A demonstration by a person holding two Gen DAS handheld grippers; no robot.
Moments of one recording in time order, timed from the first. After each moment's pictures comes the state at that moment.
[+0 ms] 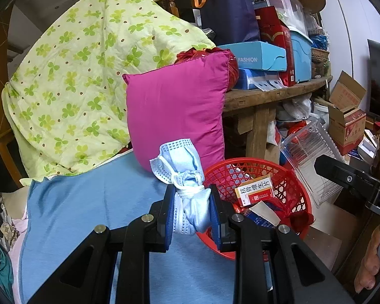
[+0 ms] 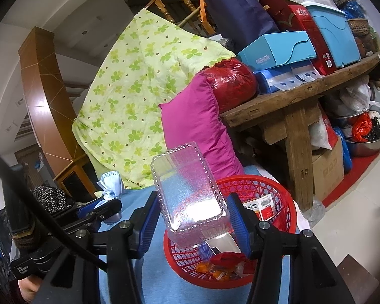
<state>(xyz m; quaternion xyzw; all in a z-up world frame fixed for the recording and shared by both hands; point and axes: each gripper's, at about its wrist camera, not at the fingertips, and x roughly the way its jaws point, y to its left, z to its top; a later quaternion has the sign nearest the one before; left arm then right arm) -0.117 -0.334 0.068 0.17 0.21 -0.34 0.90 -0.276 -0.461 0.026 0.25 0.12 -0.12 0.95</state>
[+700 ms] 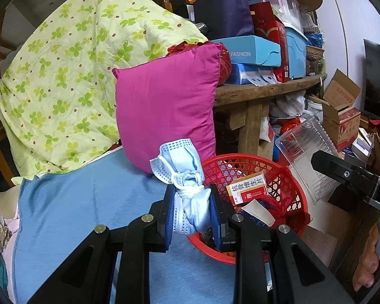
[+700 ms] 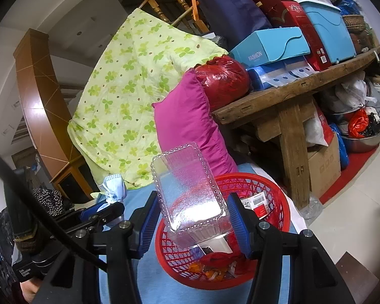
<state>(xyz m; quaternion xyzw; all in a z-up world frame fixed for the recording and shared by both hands) -0.110 -0.343 0.057 0.17 0.22 -0.36 0.89 -0.276 -0.473 0.018 0.26 0.12 -0.13 0.95</state>
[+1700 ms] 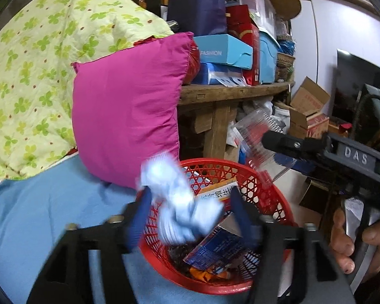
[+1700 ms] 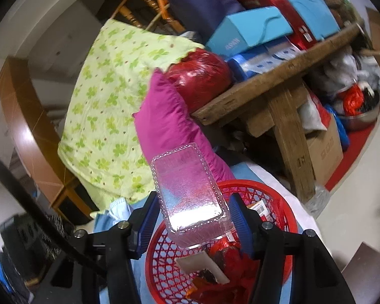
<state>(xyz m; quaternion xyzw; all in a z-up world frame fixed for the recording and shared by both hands) -0.082 -0.375 0.025 0.14 0.21 -0.47 0.85 -0.231 -0.527 -0.011 0.35 0.11 -0.14 0.92</state>
